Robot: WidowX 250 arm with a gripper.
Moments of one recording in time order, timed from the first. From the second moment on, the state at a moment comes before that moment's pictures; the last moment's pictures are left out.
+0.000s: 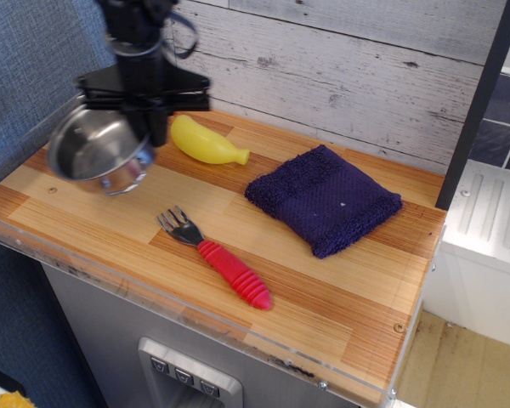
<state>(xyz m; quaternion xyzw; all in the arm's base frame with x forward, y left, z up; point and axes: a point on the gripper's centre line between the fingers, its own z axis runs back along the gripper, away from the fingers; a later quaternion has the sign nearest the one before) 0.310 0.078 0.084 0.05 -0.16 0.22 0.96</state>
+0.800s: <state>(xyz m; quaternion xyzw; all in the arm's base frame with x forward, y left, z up) 0.357 -0.033 0.106 0.00 -0.20 0.10 0.97</state>
